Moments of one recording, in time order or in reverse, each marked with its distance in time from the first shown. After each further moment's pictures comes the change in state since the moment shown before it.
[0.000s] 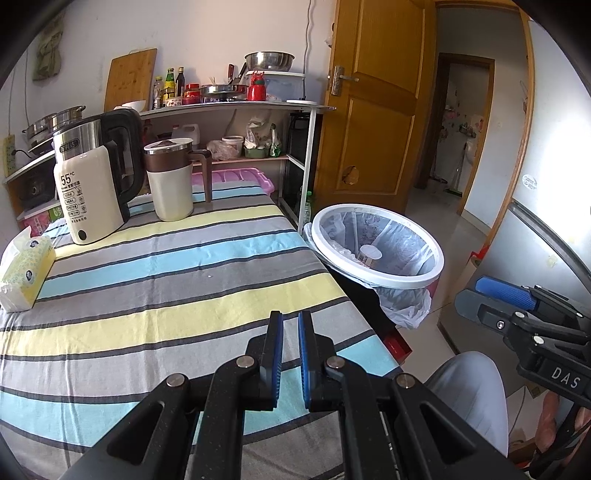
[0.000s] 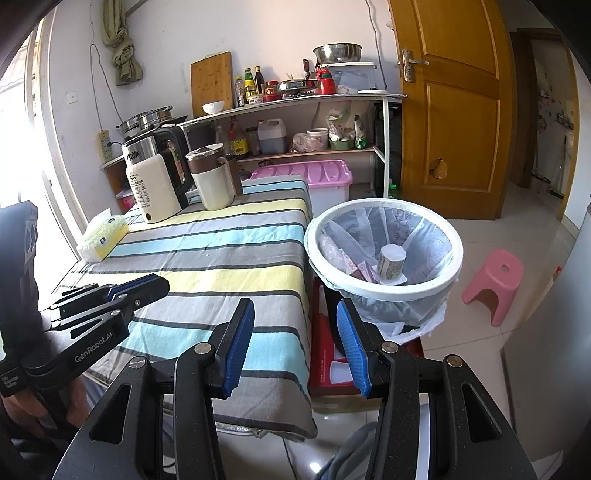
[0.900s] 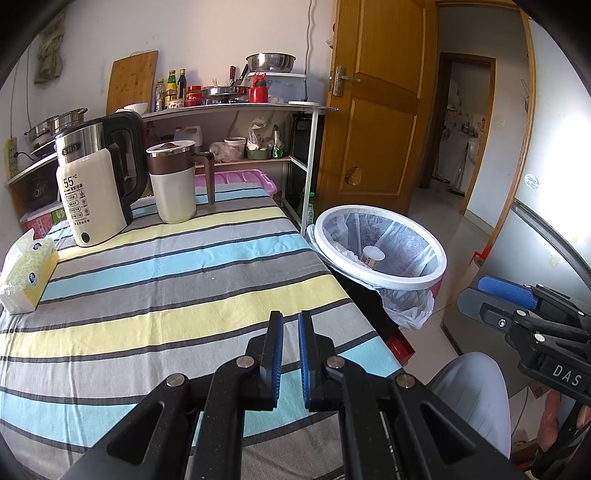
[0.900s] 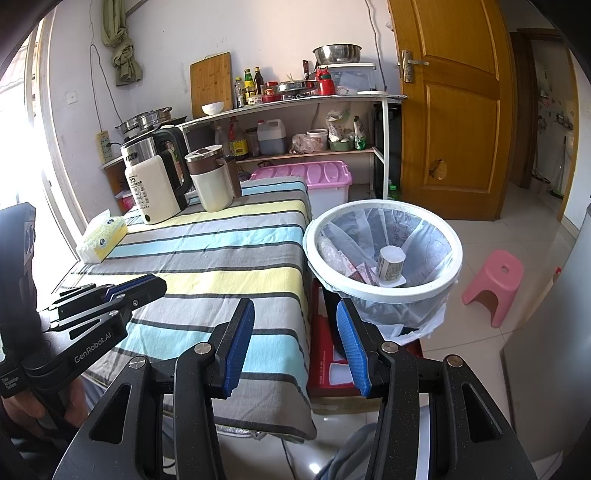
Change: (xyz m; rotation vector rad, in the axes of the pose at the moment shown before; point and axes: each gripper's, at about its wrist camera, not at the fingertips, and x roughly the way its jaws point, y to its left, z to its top) left arm 0.000 0.004 0.002 0.005 -0.004 0.011; right arm 0.001 0.000 0.001 -0.001 -0.001 0.001
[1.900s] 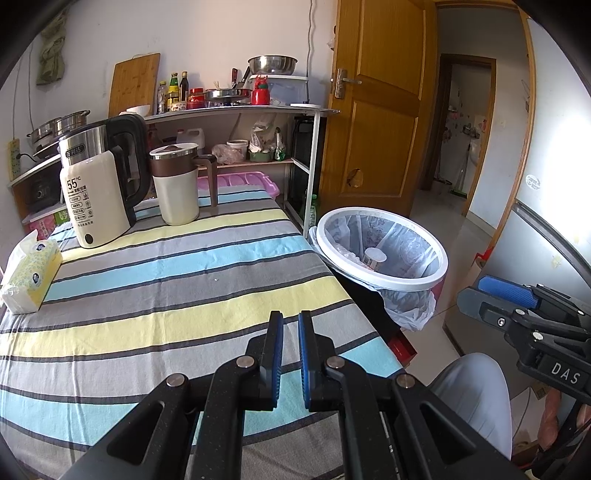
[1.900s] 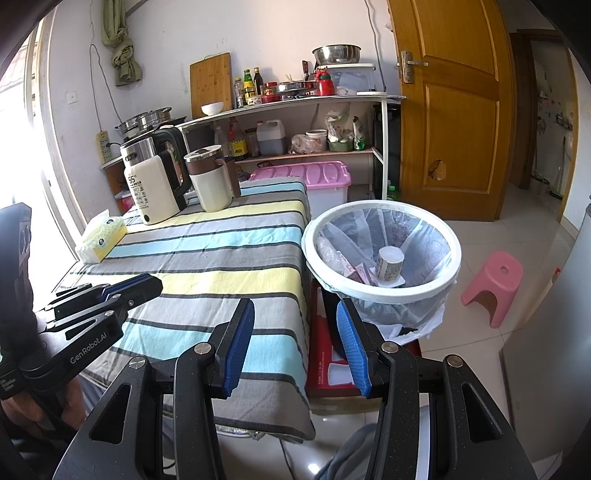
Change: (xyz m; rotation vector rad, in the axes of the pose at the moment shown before) left arm -0.004 -0.003 0.000 0.000 -0.009 0.010; right arm 0.001 -0.001 0.001 -0.001 -0.003 -0.001
